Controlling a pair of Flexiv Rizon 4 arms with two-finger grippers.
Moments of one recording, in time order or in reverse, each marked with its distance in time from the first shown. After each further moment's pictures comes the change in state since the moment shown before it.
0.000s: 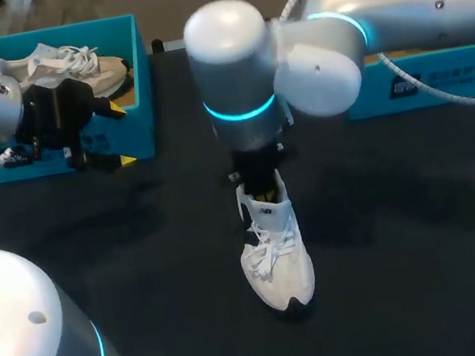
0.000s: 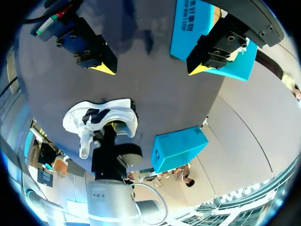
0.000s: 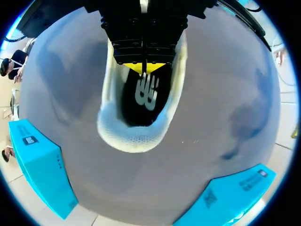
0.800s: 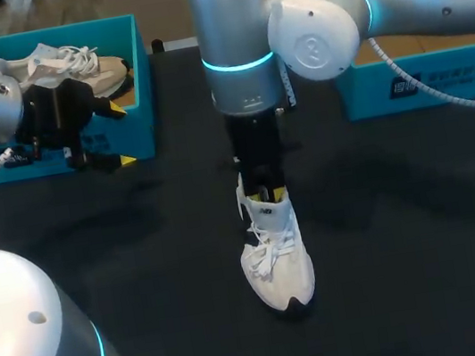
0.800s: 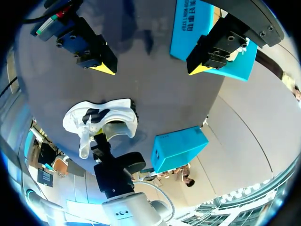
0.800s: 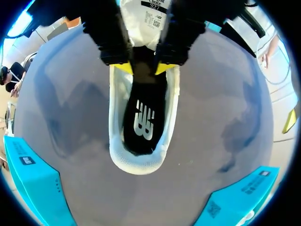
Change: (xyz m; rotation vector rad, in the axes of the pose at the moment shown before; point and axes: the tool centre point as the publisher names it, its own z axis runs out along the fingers) left arm 0.000 0.000 0.000 0.000 0.000 0.000; right arm 0.003 -0.030 -0.032 0.255 0.069 0.051
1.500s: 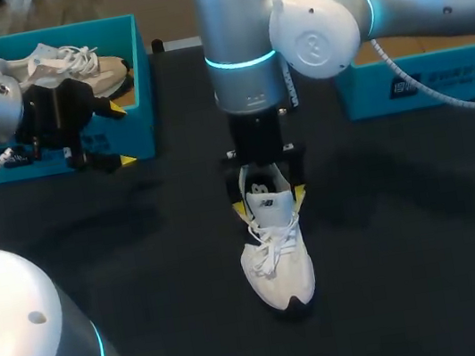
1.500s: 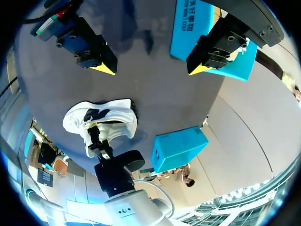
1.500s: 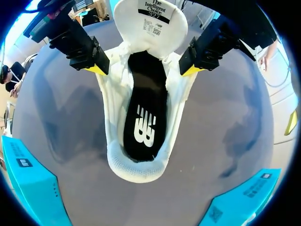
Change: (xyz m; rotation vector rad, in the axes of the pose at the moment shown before) left arm 0.000 0.000 0.000 0.000 0.000 0.000; right arm -0.004 -0.006 0.004 0.057 0.010 -0.012
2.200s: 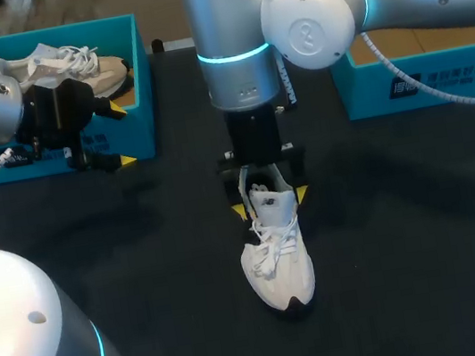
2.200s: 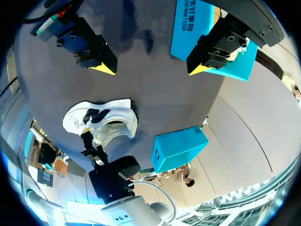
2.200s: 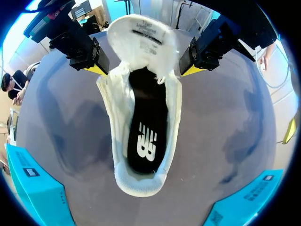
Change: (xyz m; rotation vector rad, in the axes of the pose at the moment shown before) left arm 0.000 0.000 0.000 0.000 0.000 0.000; right arm 0.003 -0.028 -0.017 0.052 -0.035 0.043
